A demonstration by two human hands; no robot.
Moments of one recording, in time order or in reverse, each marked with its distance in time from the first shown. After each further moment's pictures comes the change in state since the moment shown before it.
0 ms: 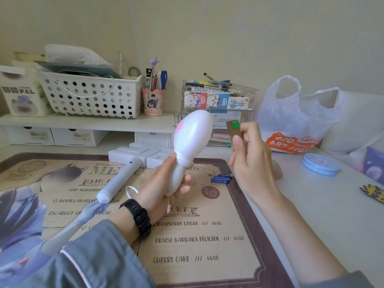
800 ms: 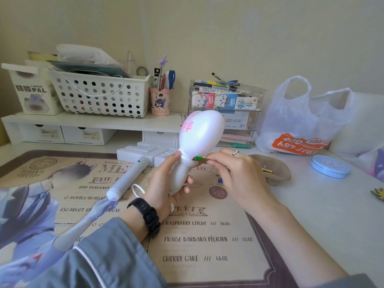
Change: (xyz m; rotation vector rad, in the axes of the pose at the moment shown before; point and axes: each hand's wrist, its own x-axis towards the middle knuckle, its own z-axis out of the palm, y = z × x) left_hand -0.006 0.006 -0.001 -0.081 -0.012 0.036; right_hand -0.015 0.001 0.025 -0.184 -0.187 -0.231
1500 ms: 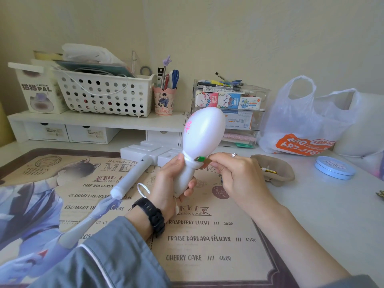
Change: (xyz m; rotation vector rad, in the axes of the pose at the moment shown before) left_hand 0.002 -0.007 -0.003 -0.065 -0.089 0.055; right_hand 0.000 -0.007 0.003 0.037 0.069 -0.013
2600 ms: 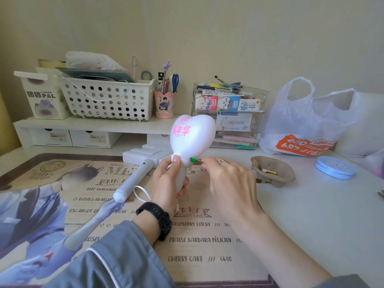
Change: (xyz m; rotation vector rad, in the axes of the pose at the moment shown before) left_hand 0.013 -0.010 -0.007 0.137 0.258 0.208; right_hand -0.001 -0.033 0.012 -0.587 -0.106 0.102
